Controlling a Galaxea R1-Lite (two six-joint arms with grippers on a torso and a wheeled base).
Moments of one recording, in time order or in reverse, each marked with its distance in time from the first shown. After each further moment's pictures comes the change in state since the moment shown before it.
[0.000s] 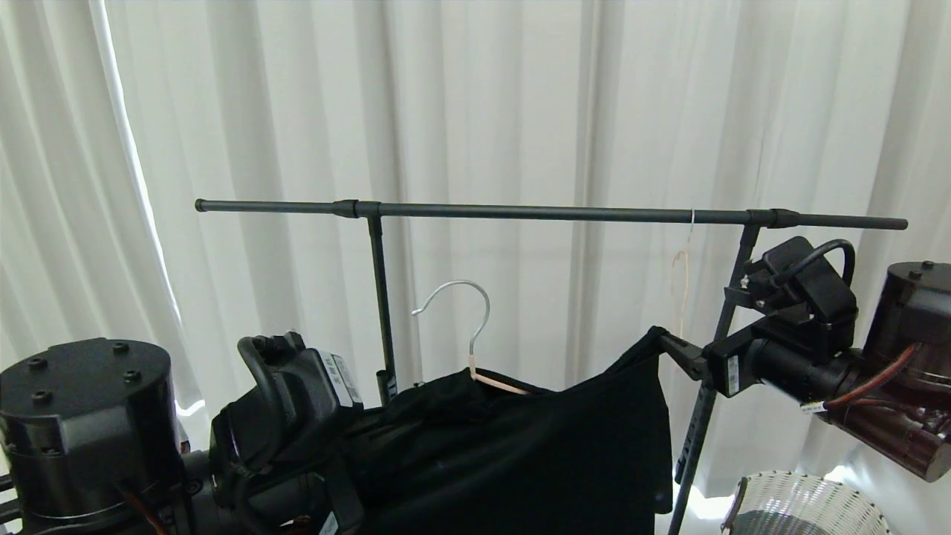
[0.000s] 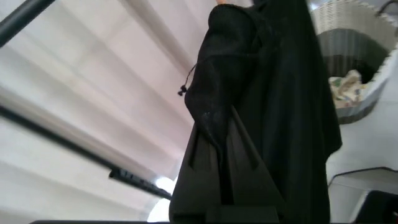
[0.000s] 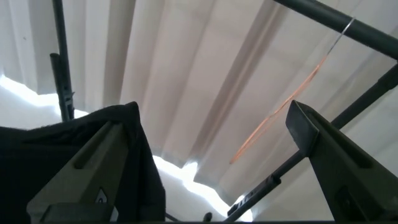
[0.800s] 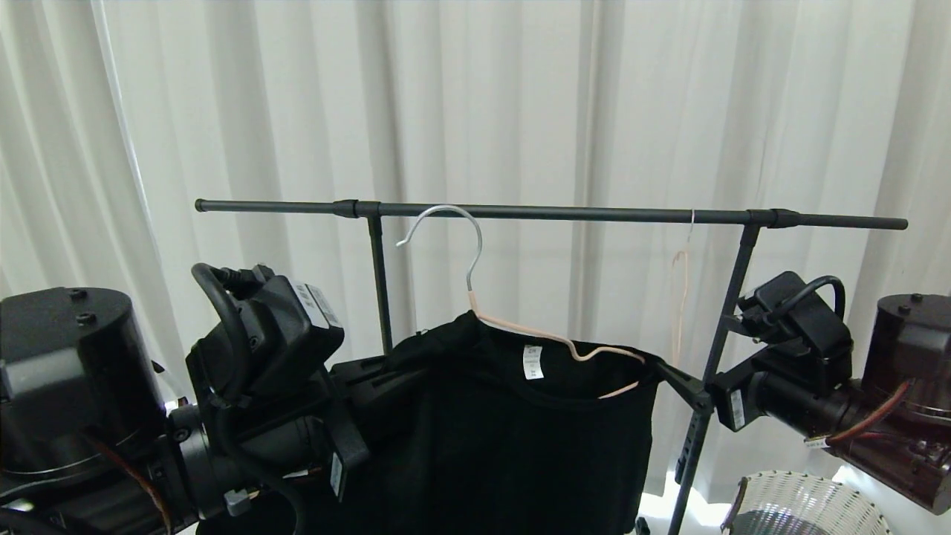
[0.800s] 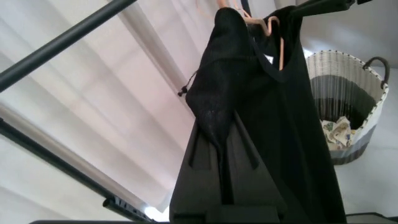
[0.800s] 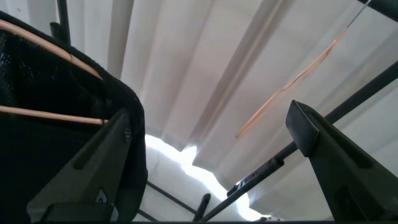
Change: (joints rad) left arm 0.012 0.000 -0.085 -0.046 -0.007 -0.088; right arm 0.011 -0.004 0.083 0.000 -0.003 -0.007
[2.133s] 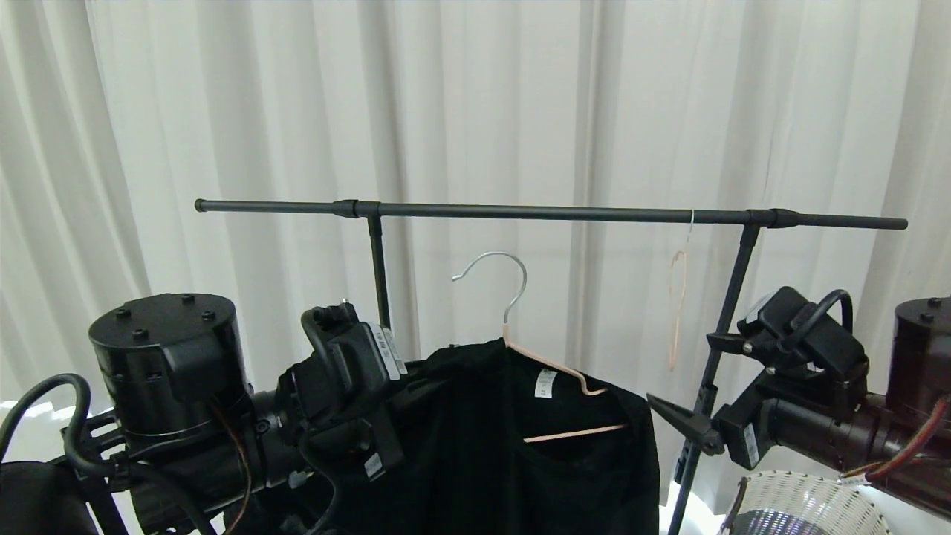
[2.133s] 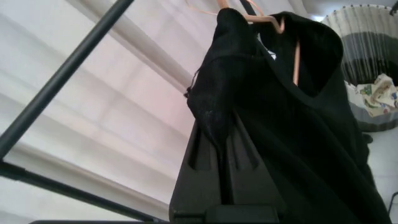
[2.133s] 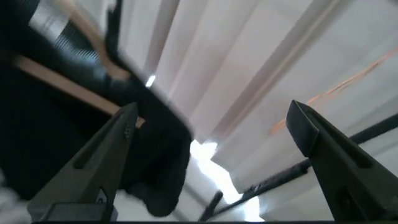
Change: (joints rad) left arm 0.070 0.179 0.012 -0.152 -0.143 0.289; right arm 0.072 -0.093 -0.032 0.208 0.105 -0.018
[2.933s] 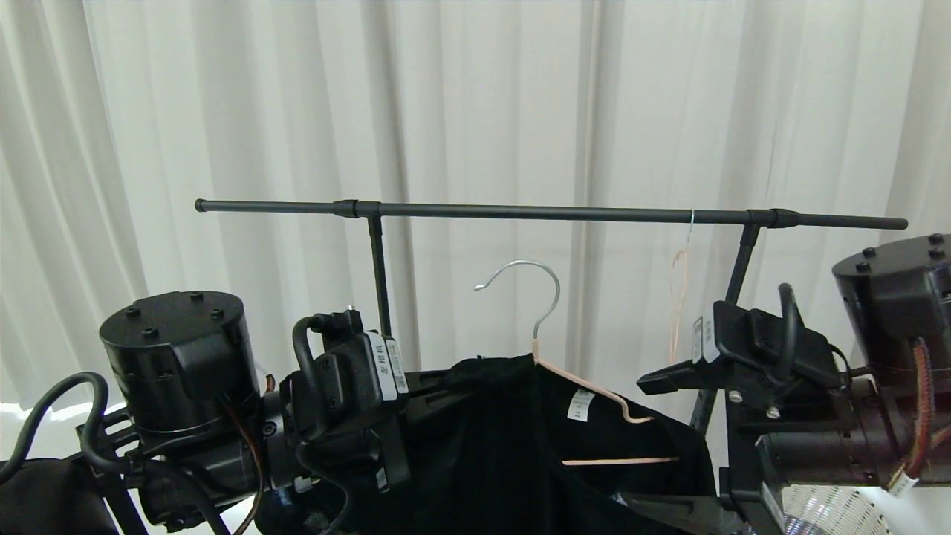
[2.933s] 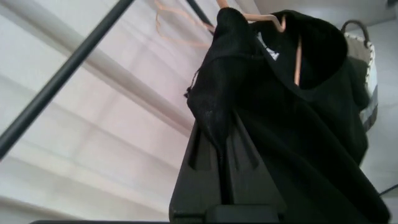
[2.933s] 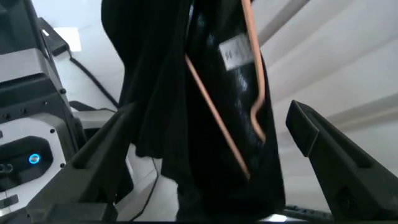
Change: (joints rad) left arm -0.006 0.025 -0.005 -0.064 -0.178 -0.002; right arm 0.128 0.001 -0.360 0.646 0.347 -0.131
